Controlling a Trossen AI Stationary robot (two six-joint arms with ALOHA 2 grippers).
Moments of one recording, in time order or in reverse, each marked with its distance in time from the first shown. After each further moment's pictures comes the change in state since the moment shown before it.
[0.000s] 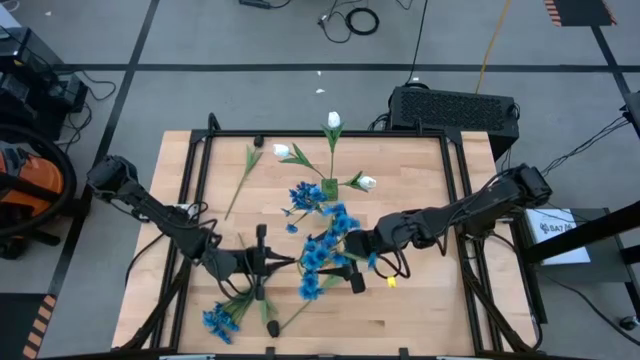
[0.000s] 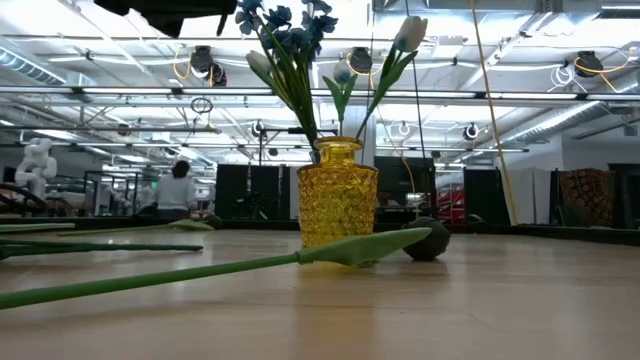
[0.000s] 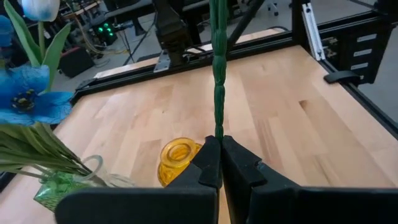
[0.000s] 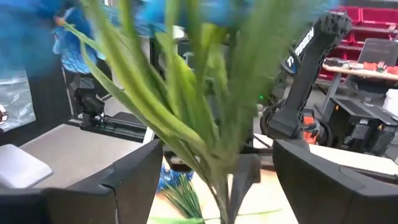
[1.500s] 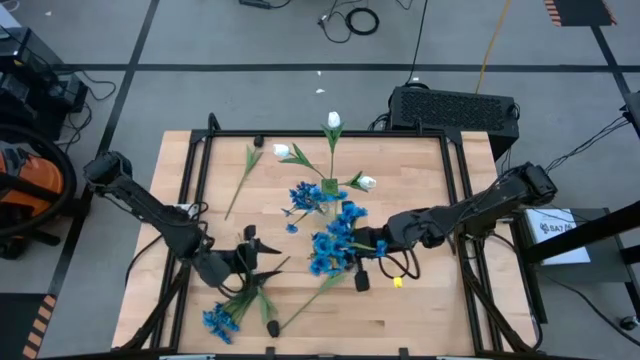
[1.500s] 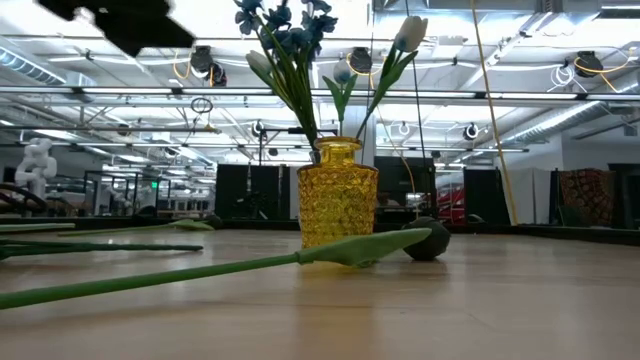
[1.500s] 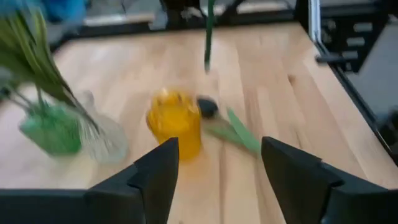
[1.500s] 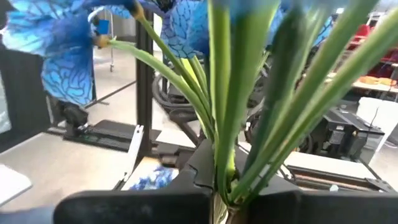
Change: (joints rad) left arm -0.073 -0.091 0.001 -0.294 -0.026 -0.324; right arm 0.023 -0.058 -0.001 -0.029 0.089 -0.022
